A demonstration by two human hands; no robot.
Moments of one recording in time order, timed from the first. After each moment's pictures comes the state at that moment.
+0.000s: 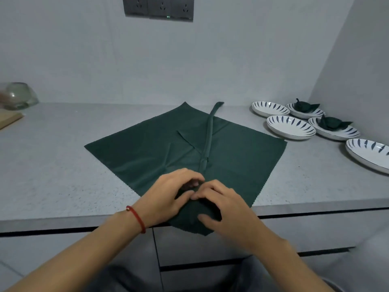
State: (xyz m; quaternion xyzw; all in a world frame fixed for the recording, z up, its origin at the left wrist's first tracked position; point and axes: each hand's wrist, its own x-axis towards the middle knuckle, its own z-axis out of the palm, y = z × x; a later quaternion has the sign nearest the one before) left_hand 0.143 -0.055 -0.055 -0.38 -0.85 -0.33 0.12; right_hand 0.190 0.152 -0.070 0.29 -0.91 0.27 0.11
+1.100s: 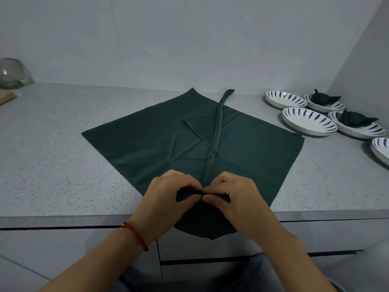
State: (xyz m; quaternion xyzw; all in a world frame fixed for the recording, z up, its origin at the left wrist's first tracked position) left_hand 0.155 -0.058 -0.066 -0.25 -0.88 -0.38 0.15; right_hand 0.162 0.142 -0.059 0.23 -0.91 0.33 0.12
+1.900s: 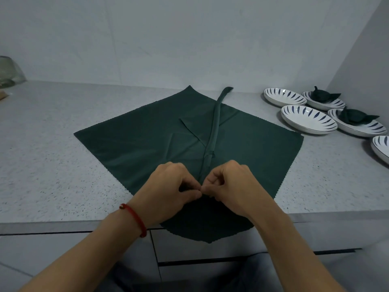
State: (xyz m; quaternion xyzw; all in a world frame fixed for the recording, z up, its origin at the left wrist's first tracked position) left_hand 0.134 -0.047 -0.031 -0.24 -0.92 -0.30 0.01; right_hand 0.137 0.137 -0.028 0.06 -0.94 0.33 -0.03
